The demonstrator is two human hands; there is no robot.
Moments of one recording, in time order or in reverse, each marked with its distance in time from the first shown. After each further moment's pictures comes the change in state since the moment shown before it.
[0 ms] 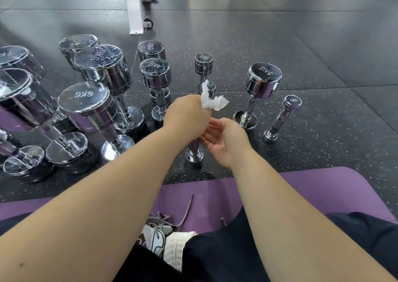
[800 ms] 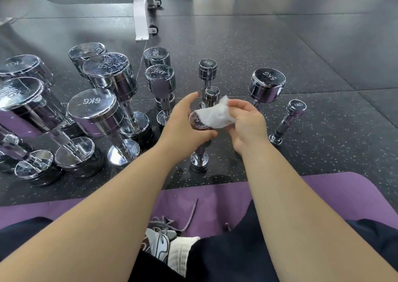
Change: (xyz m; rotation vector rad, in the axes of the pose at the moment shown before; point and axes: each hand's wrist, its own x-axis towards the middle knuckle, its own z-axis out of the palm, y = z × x) left_hand -0.026 -0.028 0.001 -0.576 -0.031 -0.041; right_hand 0.005 -0.034 0.005 -0.178 0.076 -0.409
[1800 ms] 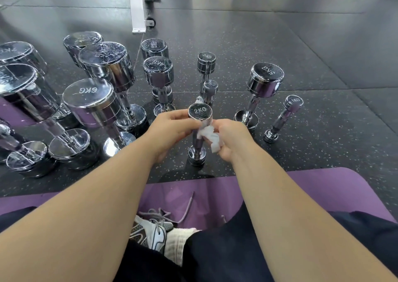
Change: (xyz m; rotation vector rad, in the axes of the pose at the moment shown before) left_hand -0.007 -0.016 -0.013 -0.523 -0.138 -0.217; right_hand -0.014 0.026 0.005 -0.158 -0.009 0.391
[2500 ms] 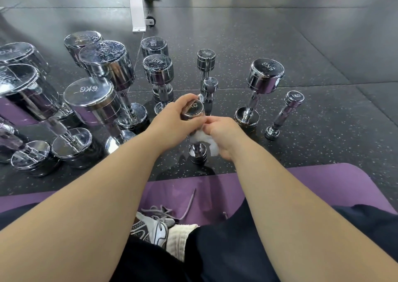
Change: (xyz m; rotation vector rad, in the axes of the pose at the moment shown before) left_hand 0.009 0.007 -0.001 0.768 0.087 0.153; right_hand -0.007 0.004 0.000 -0.291 -0.230 -0.143
